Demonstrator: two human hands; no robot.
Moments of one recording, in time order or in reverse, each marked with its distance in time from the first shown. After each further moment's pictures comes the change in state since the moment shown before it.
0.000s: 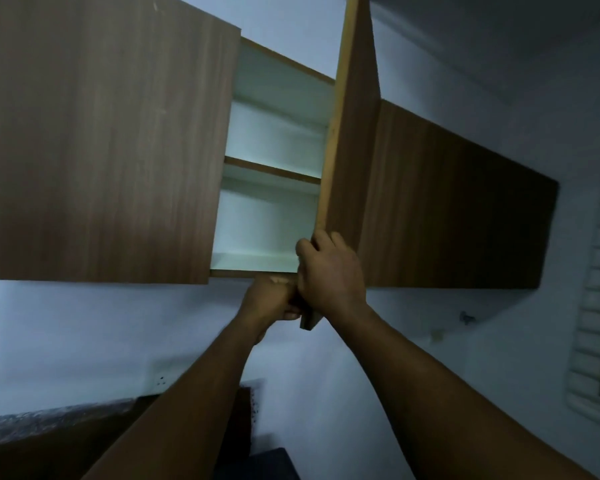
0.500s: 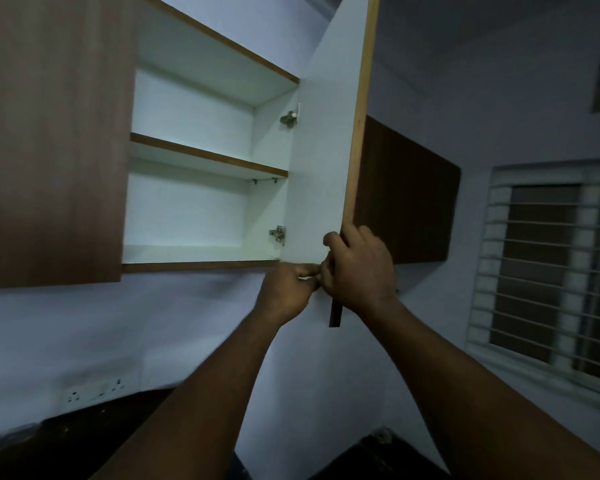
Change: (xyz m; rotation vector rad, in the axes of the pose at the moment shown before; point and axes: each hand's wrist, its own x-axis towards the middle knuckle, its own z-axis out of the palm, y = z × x) left_hand 0.014 0.009 0.132 0.206 -0.182 0.363; right_hand -0.059 0.125 -0.060 -0.310 -0.046 0.098
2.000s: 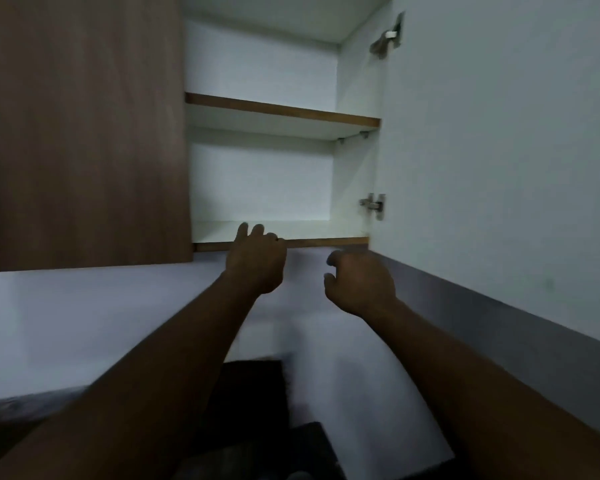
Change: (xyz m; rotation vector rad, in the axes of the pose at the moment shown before) left_hand 0.066 -0.128 -0.121 1.543 -0.109 -0.127; right_hand 0.017 -0.089 0.184 0.536 -0.505 0.076
